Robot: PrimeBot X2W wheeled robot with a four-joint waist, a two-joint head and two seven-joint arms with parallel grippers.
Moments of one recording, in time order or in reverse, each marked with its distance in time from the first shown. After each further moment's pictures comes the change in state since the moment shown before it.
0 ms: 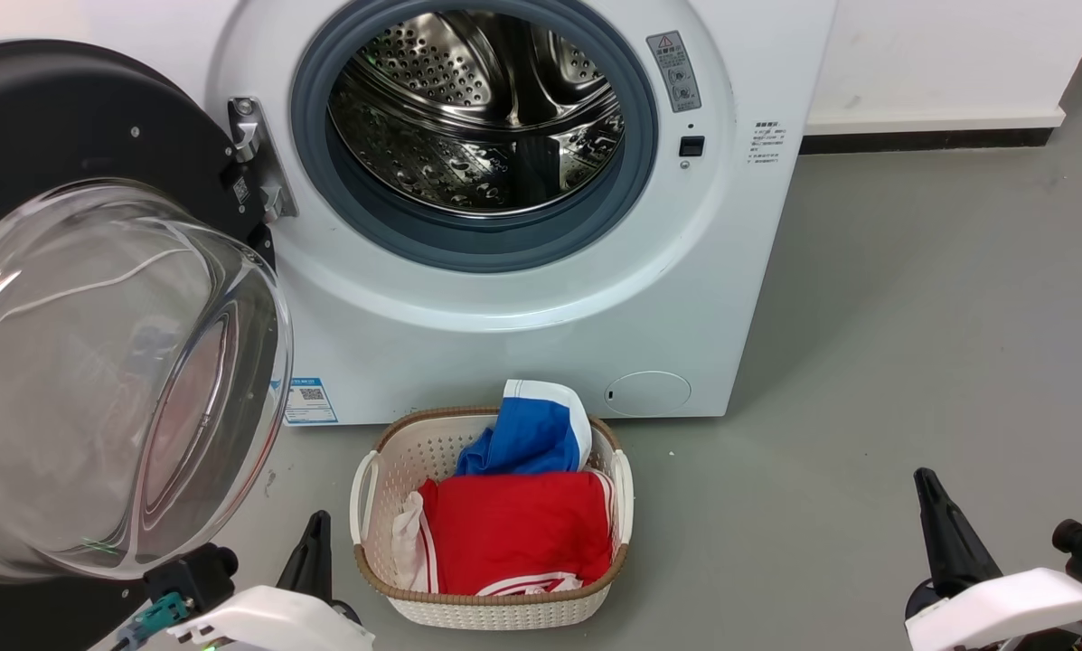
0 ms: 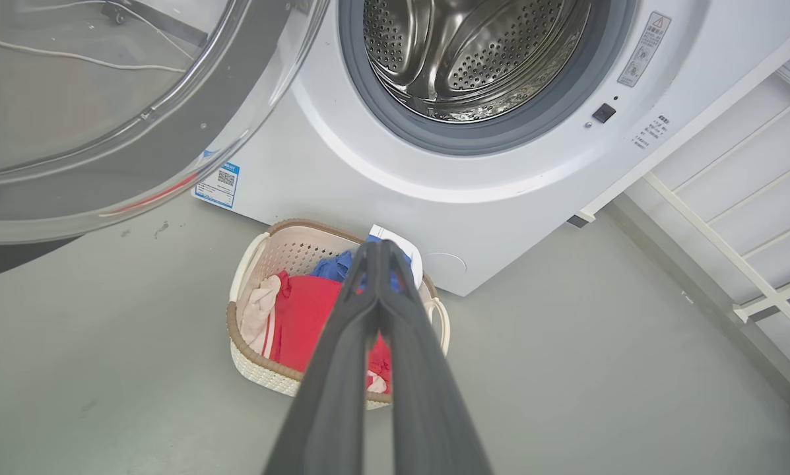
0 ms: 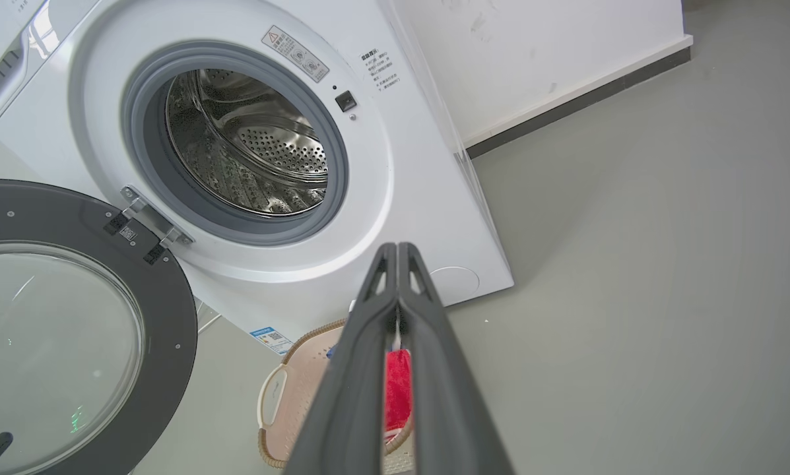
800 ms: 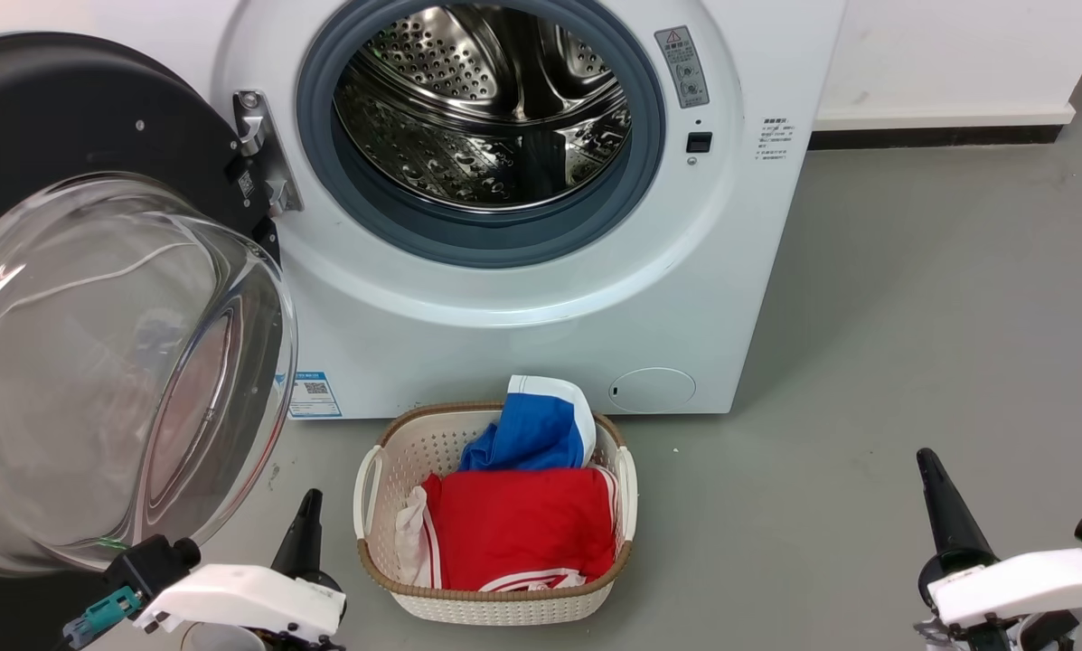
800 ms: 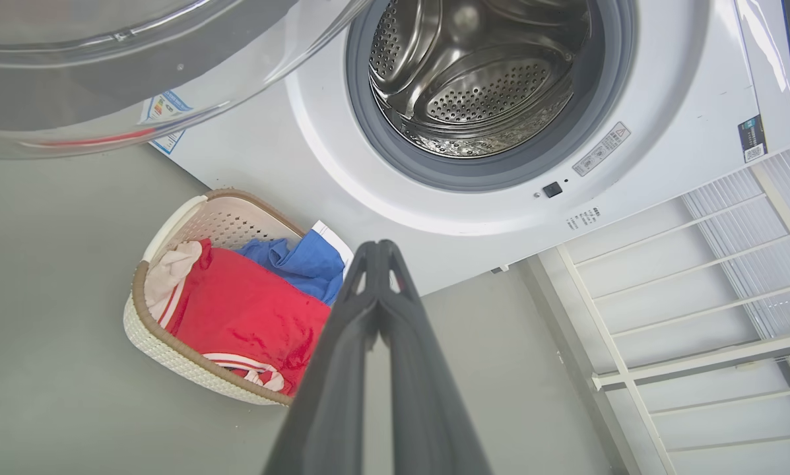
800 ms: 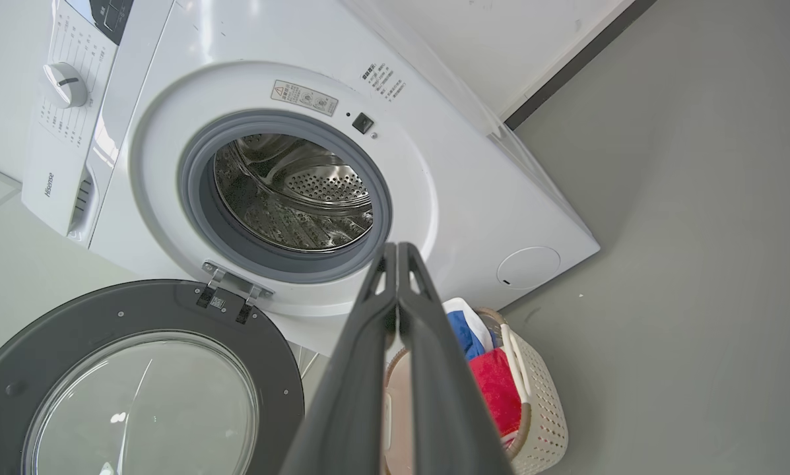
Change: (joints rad) left arm -0.030 -0.048 0.108 0.006 -0.294 -0.080 0.076; right arm -0.046 0.017 -0.023 0.029 0.345 0.000 0.057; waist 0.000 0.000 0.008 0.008
